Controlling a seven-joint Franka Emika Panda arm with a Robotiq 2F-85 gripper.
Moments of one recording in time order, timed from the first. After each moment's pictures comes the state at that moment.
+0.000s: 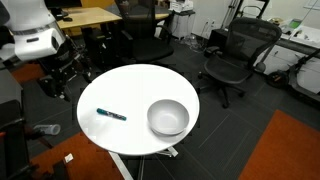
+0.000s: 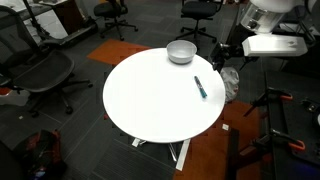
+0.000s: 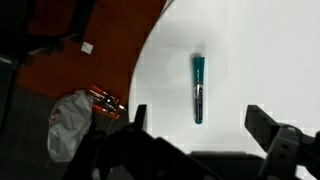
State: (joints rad) arm -0.20 -0.18 0.15 -2.77 -0.10 2.73 1.13
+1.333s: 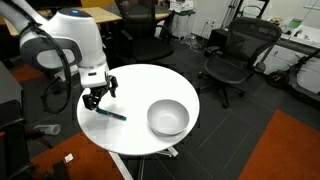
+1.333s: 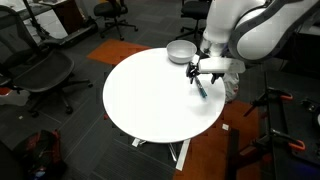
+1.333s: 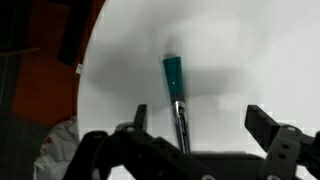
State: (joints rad) arm -0.05 0.32 -0.02 -2.46 0.04 2.82 1.05
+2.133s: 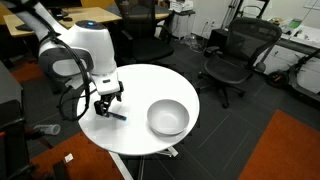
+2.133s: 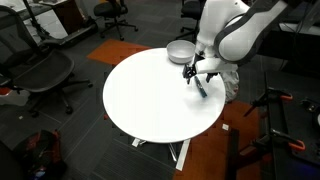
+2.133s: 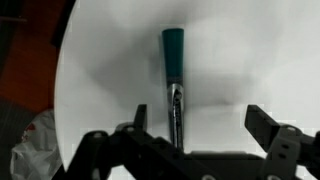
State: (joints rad) arm -0.02 0.42 -0.08 -2.37 0.13 2.82 0.85
